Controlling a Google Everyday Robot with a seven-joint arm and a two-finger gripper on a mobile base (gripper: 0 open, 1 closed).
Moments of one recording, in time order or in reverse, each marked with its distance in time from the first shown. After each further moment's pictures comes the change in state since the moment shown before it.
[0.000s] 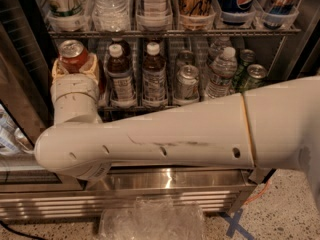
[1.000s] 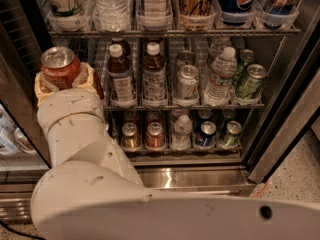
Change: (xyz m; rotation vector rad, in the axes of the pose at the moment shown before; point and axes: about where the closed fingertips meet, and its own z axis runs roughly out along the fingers) arm -0.057 0.006 -0.114 -0.174 0.066 0.019
